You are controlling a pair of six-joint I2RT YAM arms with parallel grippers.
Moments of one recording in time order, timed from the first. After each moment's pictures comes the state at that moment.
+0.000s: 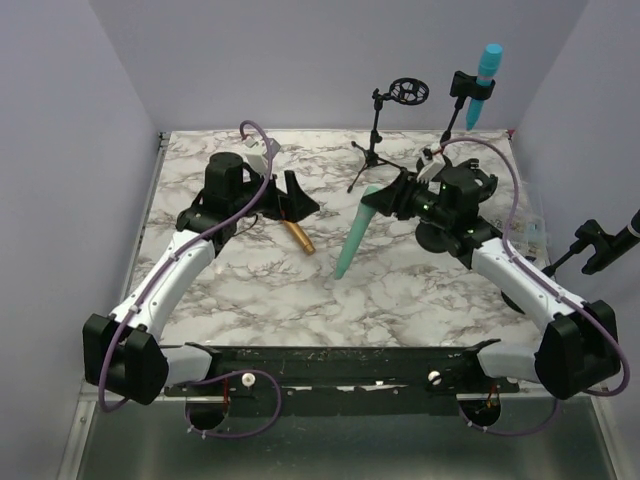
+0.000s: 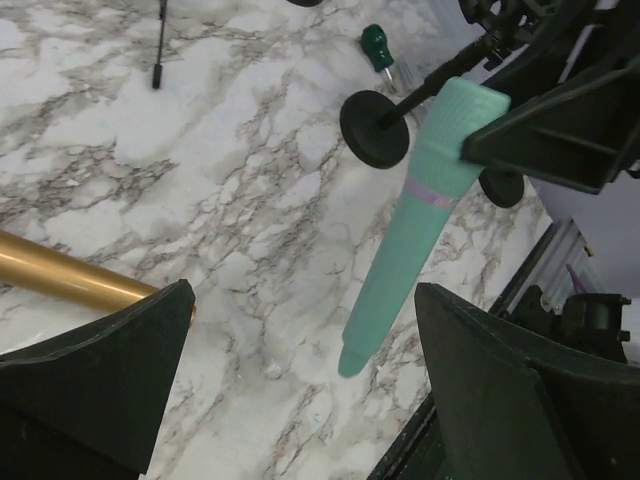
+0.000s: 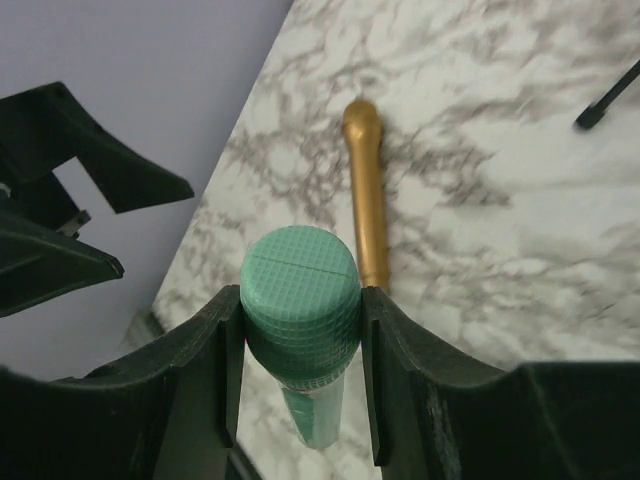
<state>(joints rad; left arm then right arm) -0.33 1.27 1.11 -0.22 0.55 -0.37 0.38 1.26 0.94 0.12 -0.39 0.58</state>
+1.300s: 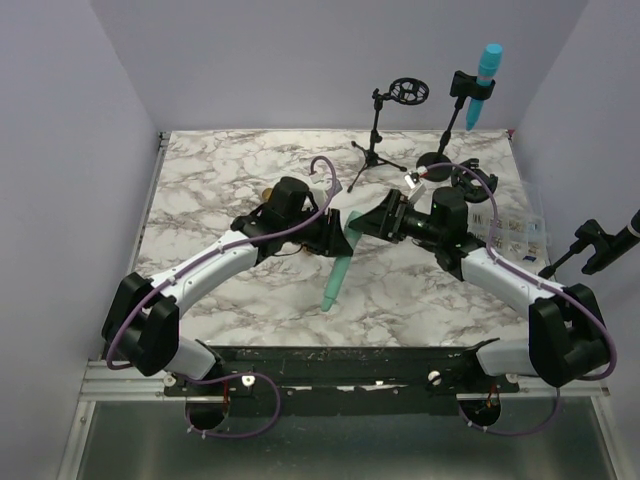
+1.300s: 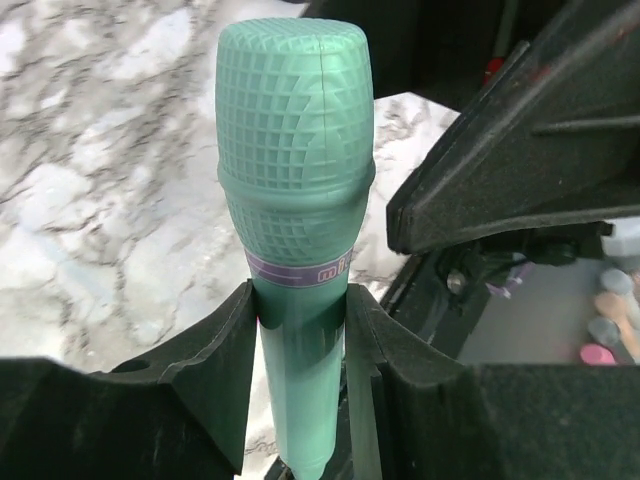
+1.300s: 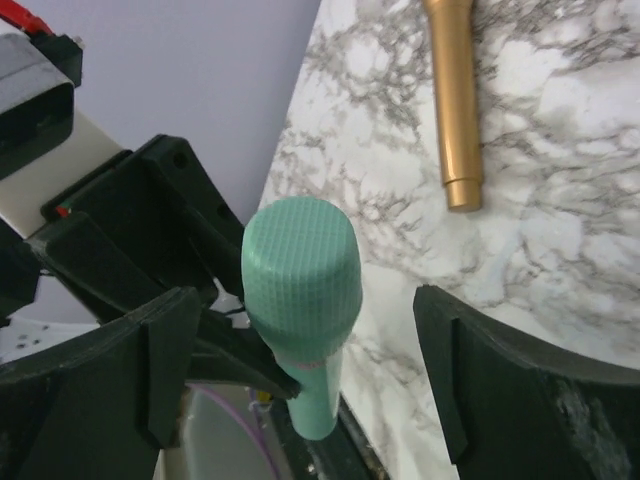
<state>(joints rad) -0.65 1.43 1.04 -0.19 0.57 -0.44 0.38 1.34 0.70 0.41 -0.69 0.89</state>
